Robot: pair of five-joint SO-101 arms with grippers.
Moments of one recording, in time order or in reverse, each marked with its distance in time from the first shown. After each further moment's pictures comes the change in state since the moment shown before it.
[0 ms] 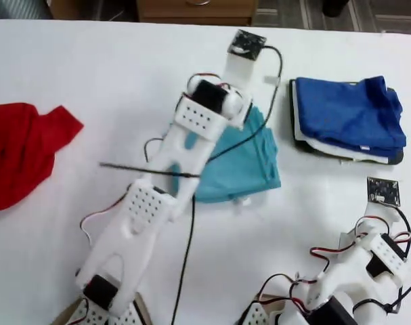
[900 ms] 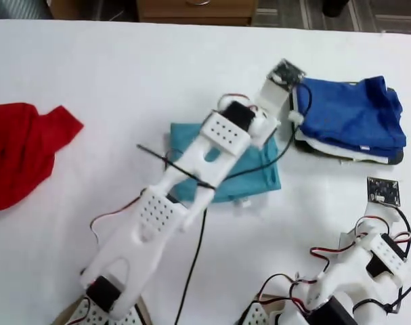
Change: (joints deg) left arm 6.2 0.1 9.7 -12.1 -10.1; right arm 0.0 0.0 0.0 0.0 0.0
